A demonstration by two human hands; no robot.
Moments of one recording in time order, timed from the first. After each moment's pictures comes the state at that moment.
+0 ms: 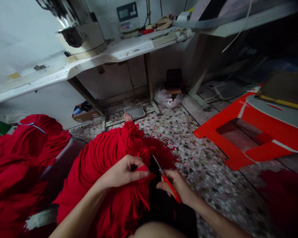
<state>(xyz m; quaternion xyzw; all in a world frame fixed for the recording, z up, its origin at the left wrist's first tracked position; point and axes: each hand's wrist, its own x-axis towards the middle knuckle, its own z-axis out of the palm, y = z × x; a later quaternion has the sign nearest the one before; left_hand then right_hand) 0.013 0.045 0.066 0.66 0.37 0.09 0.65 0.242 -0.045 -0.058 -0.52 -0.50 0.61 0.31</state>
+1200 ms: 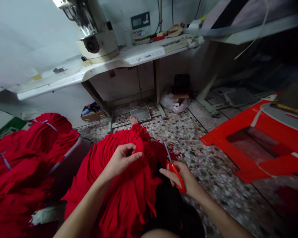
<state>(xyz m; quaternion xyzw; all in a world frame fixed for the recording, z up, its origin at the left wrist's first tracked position) -0.015 0.068 0.054 0.55 0.46 0.33 0.61 0.238 -0.006 -0.051 -0.51 -0.49 0.60 0.38</state>
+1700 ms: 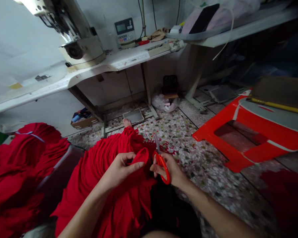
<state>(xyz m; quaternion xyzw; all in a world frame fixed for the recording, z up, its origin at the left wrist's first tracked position) 0.009 0.054 0.066 0.56 0.46 0.24 0.64 0.226 0.016 -0.010 -0.43 -0.46 0.63 0.46</state>
